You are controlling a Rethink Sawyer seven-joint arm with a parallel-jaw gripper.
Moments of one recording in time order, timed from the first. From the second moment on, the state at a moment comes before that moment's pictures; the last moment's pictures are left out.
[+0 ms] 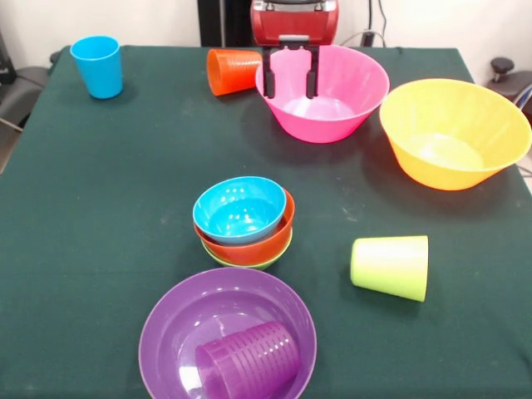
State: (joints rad) arm -0.41 -0.73 0.16 2.02 -0.17 0.02 1.71
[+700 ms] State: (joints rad) arm -0.49 -0.73 0.14 2.09 -0.22 -0.01 1.71
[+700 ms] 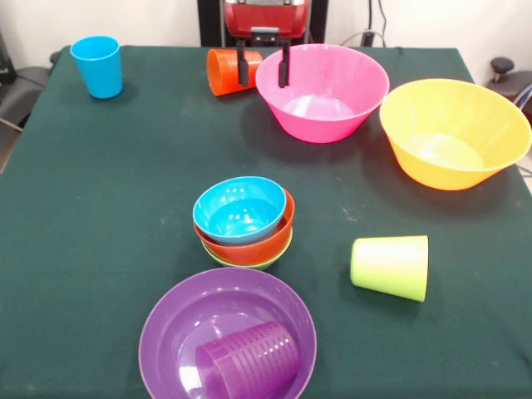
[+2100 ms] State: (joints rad) arm -0.49 -0.50 0.11 2.09 -0.28 -0.14 1.71
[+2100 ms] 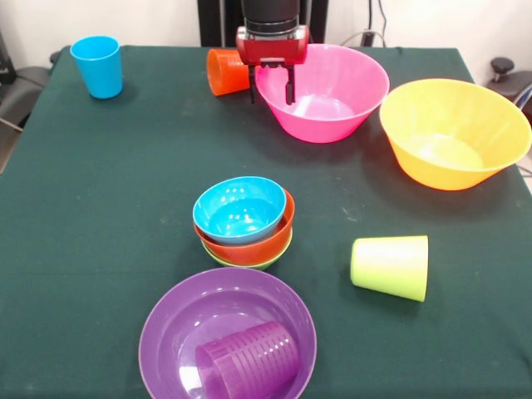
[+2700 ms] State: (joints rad) arm -0.48 -0.50 0.08 2.09 -0.28 -0.14 1.71
